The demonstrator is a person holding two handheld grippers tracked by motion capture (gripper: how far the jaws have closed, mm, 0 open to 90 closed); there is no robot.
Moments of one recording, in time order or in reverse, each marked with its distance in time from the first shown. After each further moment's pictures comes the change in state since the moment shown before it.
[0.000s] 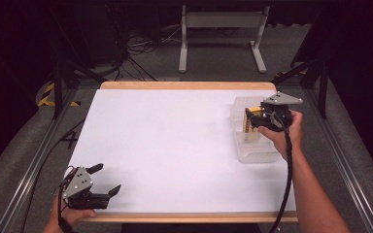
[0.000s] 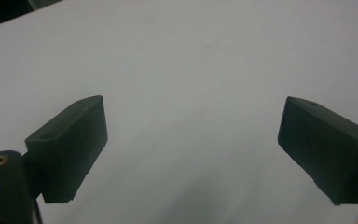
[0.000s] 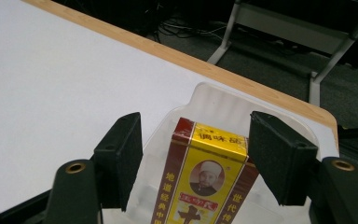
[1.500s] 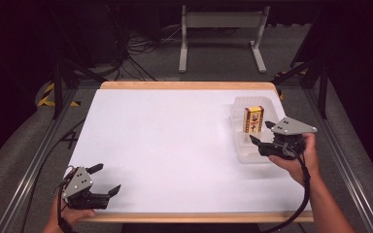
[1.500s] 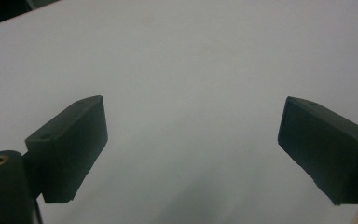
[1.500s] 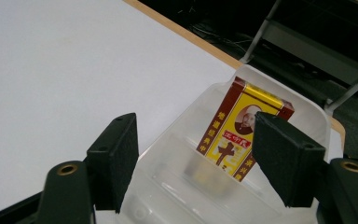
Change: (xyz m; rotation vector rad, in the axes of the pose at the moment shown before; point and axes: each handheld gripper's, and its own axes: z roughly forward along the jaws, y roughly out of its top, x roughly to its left) left arm 0.000 0.000 -0.001 0.002 -0.004 -0.003; right arm 0.030 -0.034 -0.068 -0.023 0.094 -0.181
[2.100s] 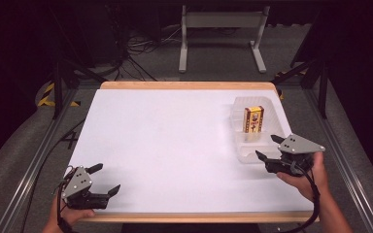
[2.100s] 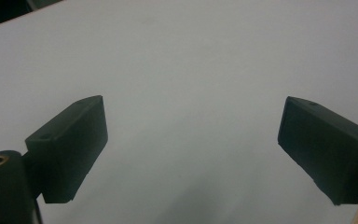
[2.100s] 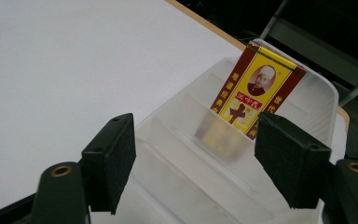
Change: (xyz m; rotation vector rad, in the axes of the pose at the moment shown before) left arm 0.000 0.000 -0.001 -0.003 0.001 -0.001; right arm 0.010 -0.033 -0.020 0.010 0.017 -0.043
